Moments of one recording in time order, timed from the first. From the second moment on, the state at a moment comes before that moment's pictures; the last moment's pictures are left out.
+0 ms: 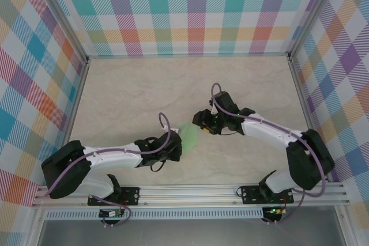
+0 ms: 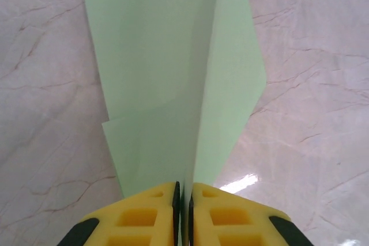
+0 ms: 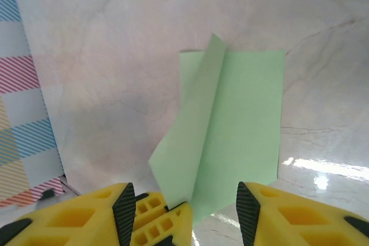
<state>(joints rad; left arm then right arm) -0.98 1.34 0.56 -0.15 -0.12 -0.73 0.63 1.40 0.86 -0.32 -0.36 0.99</state>
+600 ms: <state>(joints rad) -0.83 1.33 0.44 -0.01 0.15 -0.74 0.71 1.42 0.74 -0.22 -0.36 1.03</state>
